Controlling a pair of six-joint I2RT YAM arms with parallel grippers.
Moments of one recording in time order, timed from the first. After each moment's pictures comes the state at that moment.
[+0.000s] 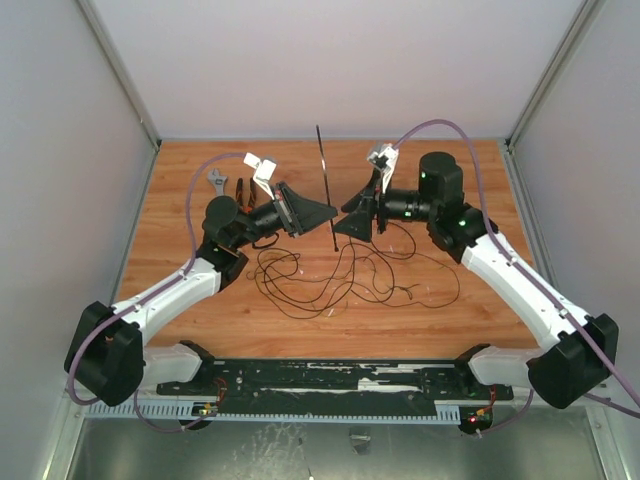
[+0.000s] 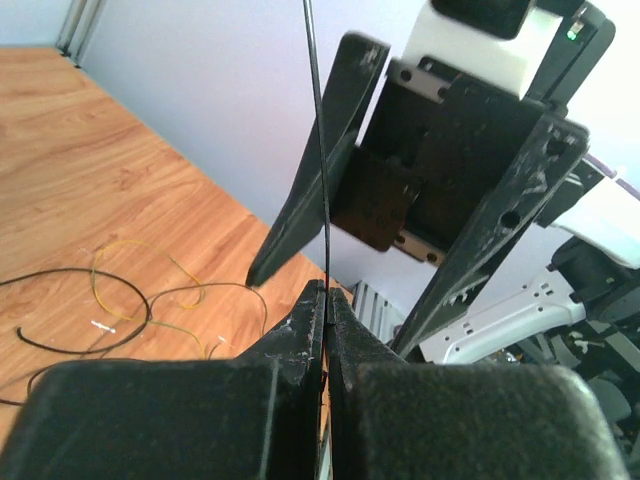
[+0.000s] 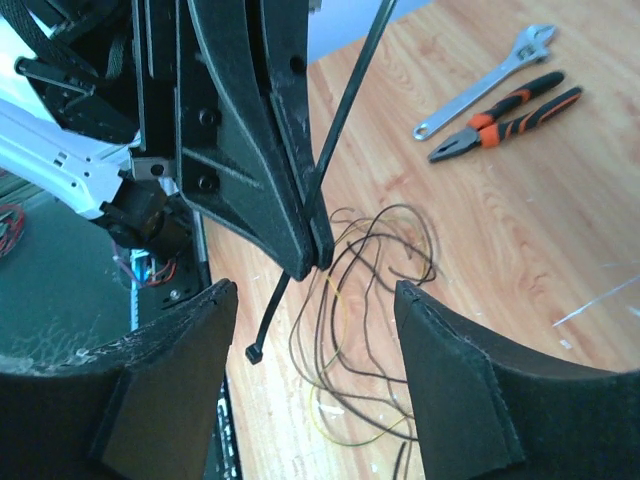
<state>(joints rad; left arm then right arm) -0.53 1.23 0.74 0.75 0.61 -0.81 0.53 1.25 1.14 -0.12 -0.82 0.16</state>
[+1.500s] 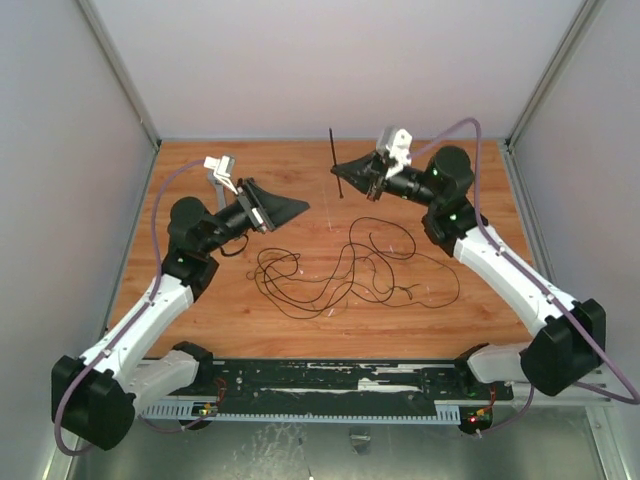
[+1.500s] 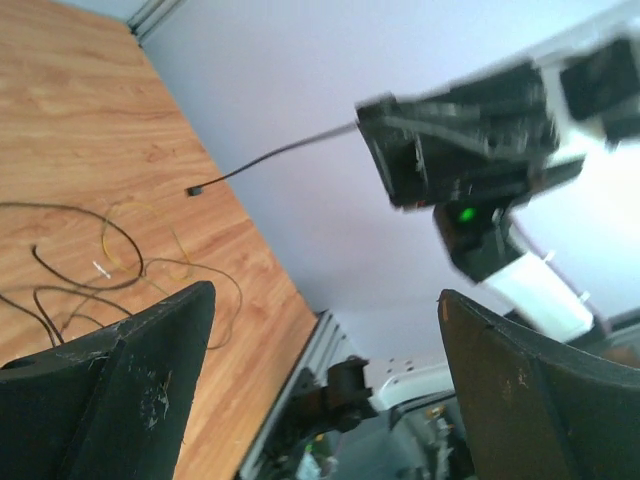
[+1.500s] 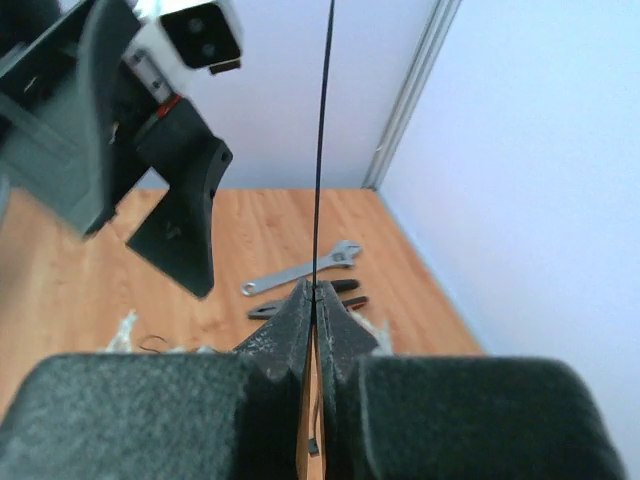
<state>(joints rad) -0.39 1.00 0.73 0.45 0.58 -0.97 0.51 1.34 1.21 0.32 -0.77 -0.08</state>
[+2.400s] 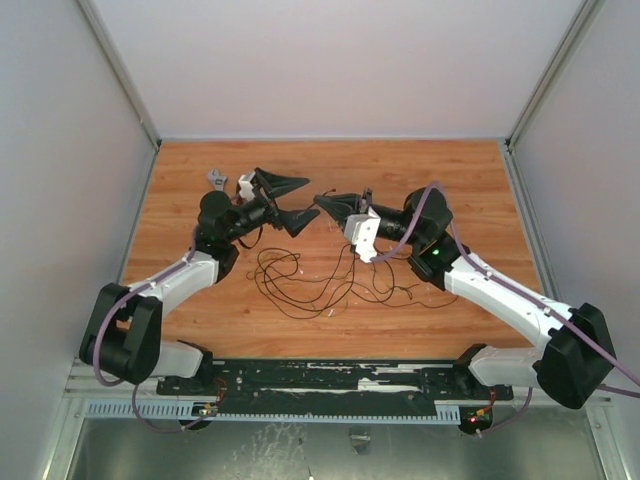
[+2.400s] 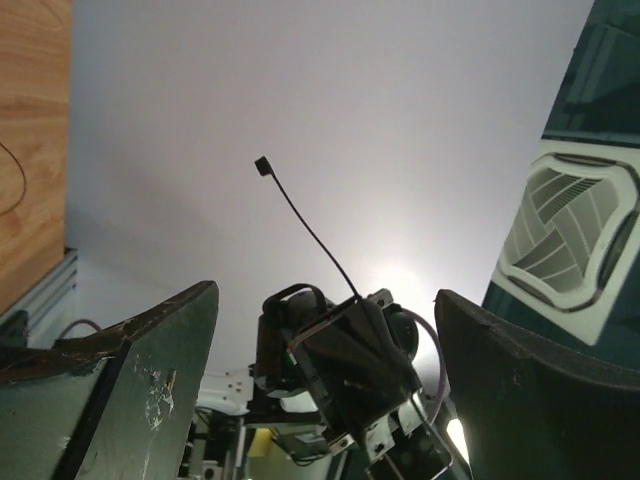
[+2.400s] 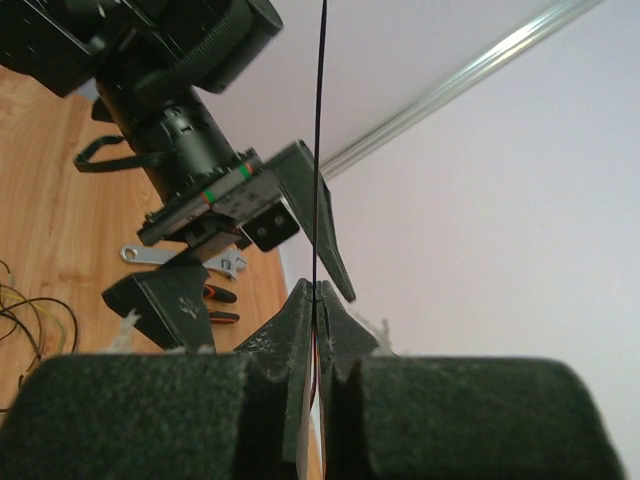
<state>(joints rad) -0.33 1.33 0.68 0.76 0.65 -1.89 0.71 1.24 0.92 0.53 -0.66 -0.81</state>
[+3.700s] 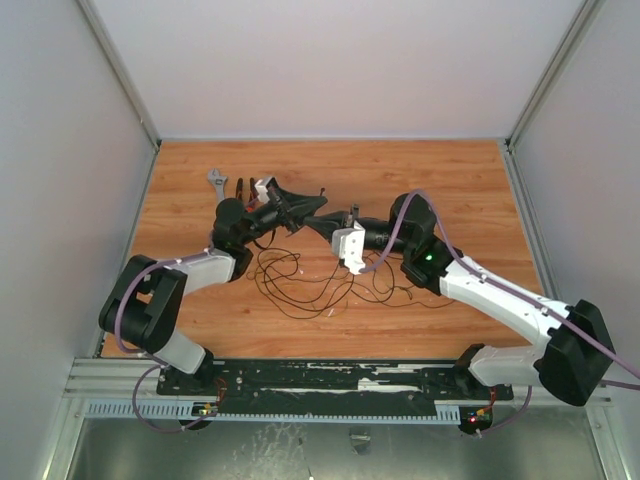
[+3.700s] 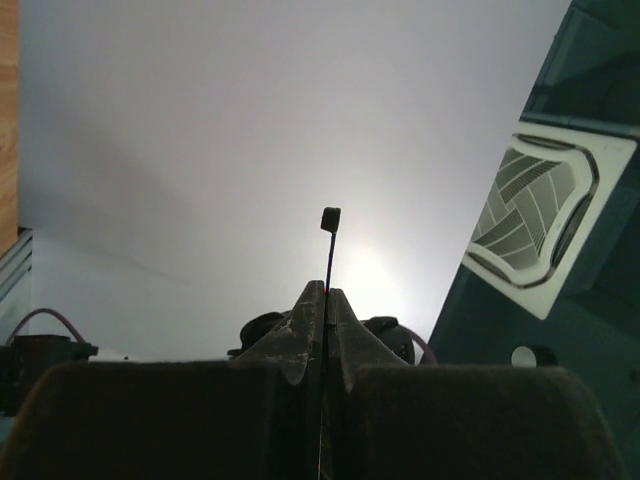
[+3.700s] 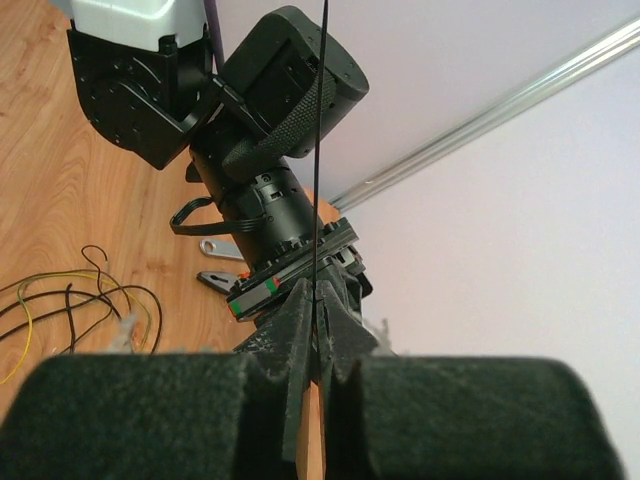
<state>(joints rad) -0.40 1.53 0.66 1.06 0.62 -2.04 0.79 1.25 0.92 0.38 -0.68 -0.86</state>
